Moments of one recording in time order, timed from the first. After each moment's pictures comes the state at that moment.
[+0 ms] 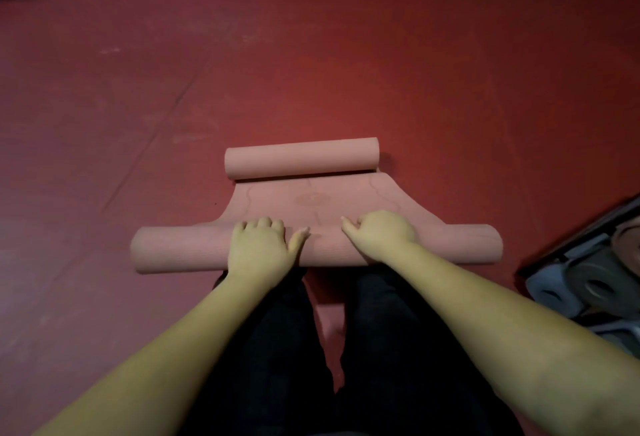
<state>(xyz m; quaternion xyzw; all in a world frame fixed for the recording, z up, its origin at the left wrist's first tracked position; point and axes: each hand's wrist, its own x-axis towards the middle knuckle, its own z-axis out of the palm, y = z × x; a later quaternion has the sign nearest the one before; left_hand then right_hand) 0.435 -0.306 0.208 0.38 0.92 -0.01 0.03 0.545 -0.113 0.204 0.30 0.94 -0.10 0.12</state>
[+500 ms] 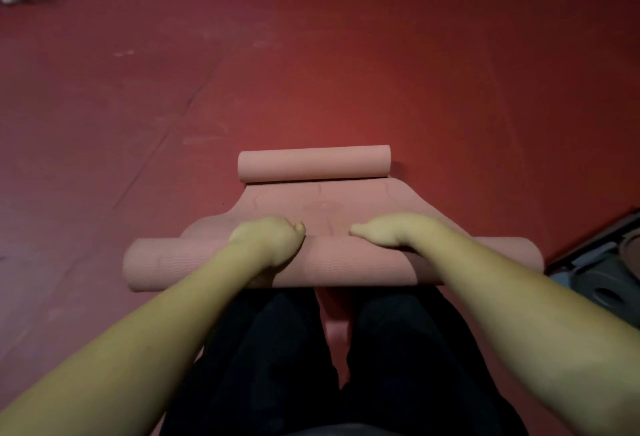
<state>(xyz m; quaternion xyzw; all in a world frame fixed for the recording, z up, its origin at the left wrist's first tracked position) 0.420 -0.296 0.246 0.34 0.91 -0.05 0.22 0.538 -0.109 0.253 0.25 0.87 -0.24 0.35</state>
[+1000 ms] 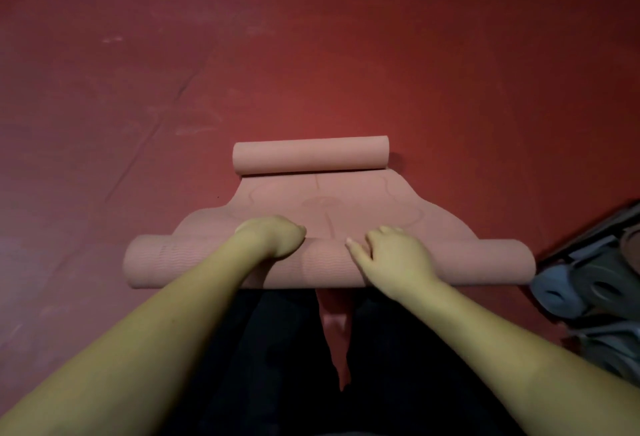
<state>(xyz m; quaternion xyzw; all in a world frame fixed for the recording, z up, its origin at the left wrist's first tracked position) 0.409 -0.278 0.236 0.31 0.89 -0.07 0.33 0.589 -0.153 0.214 0.26 0.96 -0.08 0.02</state>
